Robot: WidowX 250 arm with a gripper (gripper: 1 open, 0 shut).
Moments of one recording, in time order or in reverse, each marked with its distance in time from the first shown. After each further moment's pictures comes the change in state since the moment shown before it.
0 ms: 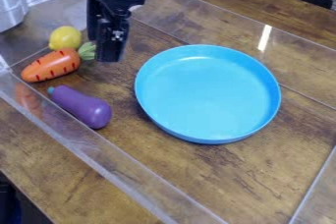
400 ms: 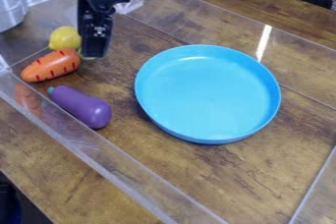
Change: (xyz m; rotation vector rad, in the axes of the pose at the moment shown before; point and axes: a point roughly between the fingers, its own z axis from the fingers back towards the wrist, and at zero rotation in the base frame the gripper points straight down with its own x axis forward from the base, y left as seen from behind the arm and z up) arm -0.013 0.020 -0.002 0.032 -0.006 -0.049
